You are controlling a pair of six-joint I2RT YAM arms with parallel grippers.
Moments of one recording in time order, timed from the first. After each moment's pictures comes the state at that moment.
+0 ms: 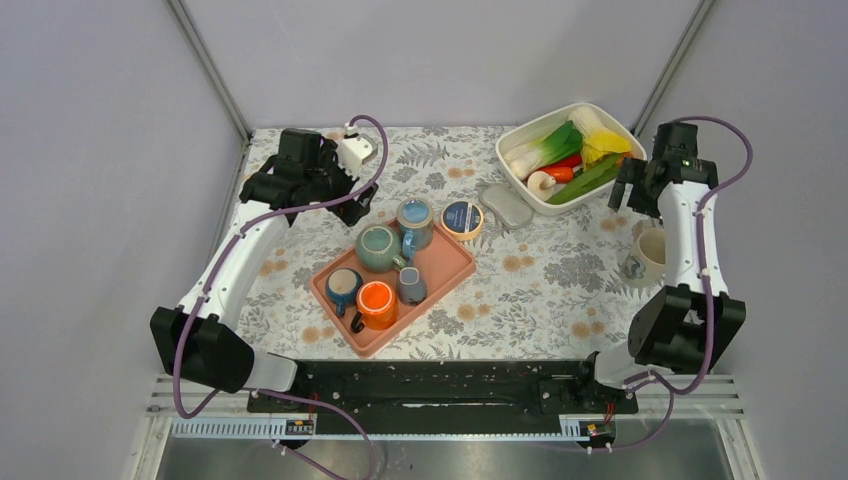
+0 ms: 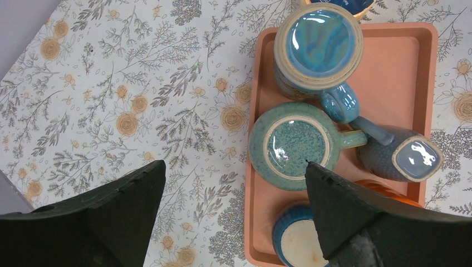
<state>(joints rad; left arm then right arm) -0.25 1.38 1.38 -0.73 0.31 0.47 -0.28 1.51 1.46 -0.96 0.14 0.08</state>
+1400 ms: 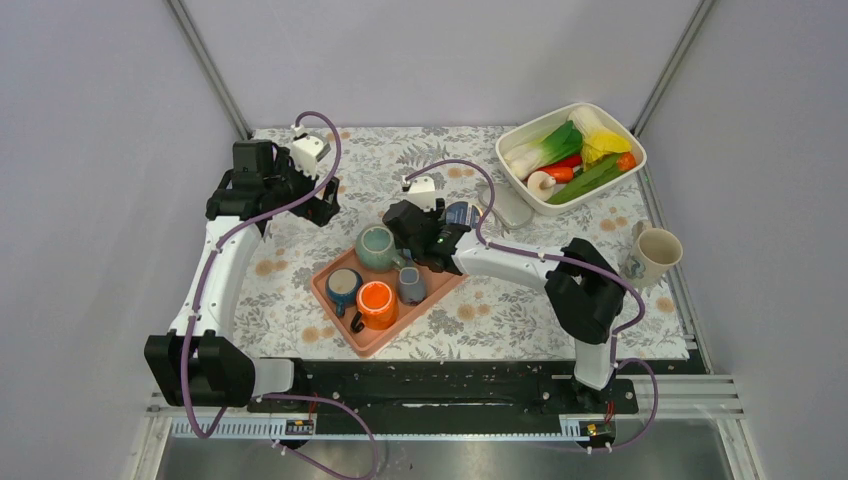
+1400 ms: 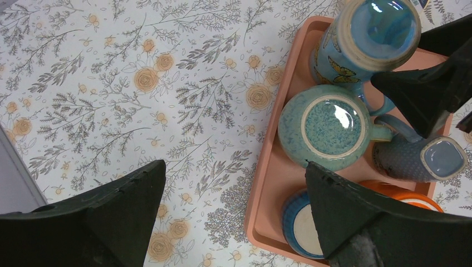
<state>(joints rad) -0.01 1.29 1.27 -0.68 0.42 0.41 0.98 1.88 1.41 -0.25 0.65 0.54</state>
